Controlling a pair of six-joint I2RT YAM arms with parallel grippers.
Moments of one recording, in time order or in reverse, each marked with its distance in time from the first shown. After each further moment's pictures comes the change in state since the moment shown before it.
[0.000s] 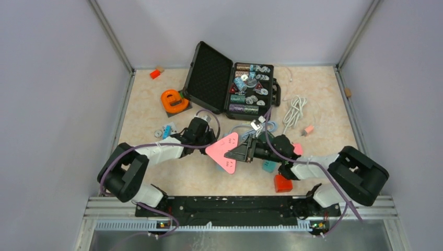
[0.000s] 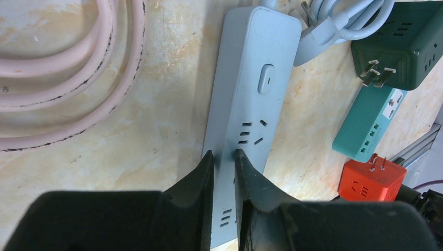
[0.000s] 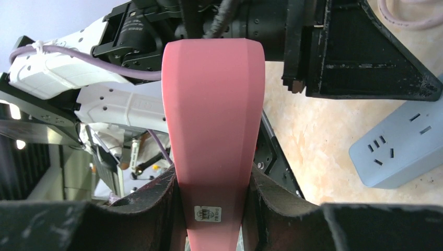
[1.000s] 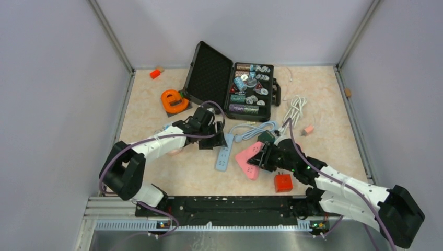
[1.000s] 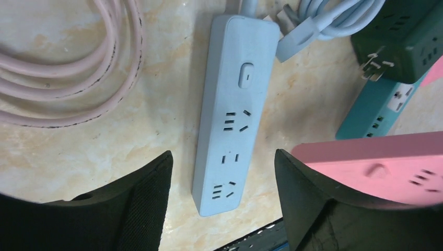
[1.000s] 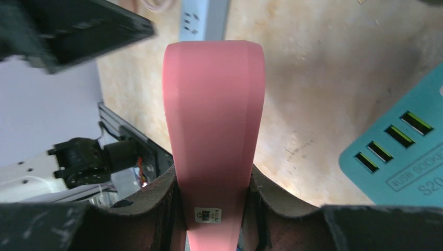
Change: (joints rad) left arm -0.017 0.019 0.235 -0.322 -0.047 0.090; right arm -0.032 -0.558 0.006 -1.121 0.380 -0.162
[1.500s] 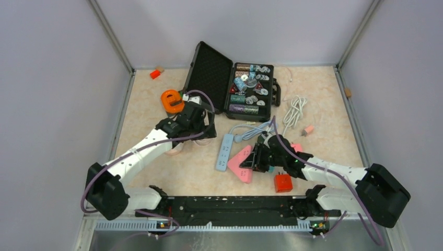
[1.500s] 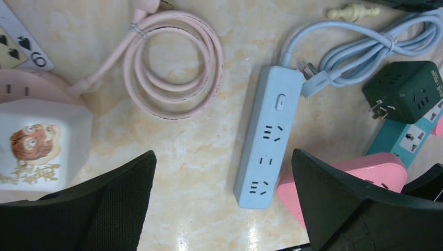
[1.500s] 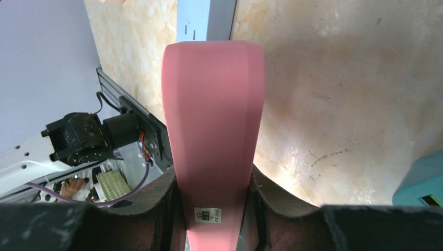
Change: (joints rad) left arm 0.002 -0.206 0.101 -0.205 -0.306 0.072; right arm -0.001 0.277 0.051 0.123 -0.178 -0.001
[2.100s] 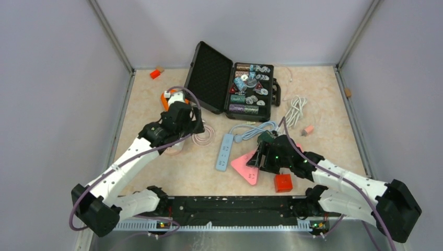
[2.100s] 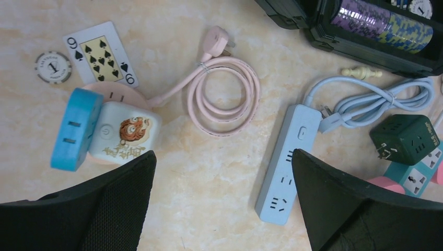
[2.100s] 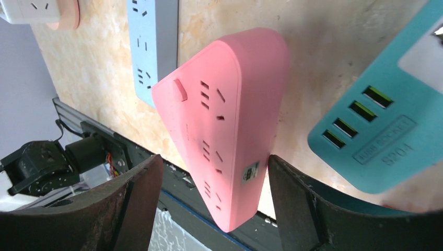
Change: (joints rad) left arm 0.029 -0.172 0.031 -0.093 -0.209 0.004; right arm 0.000 -0.159 0.060 -0.344 0.174 -0.040
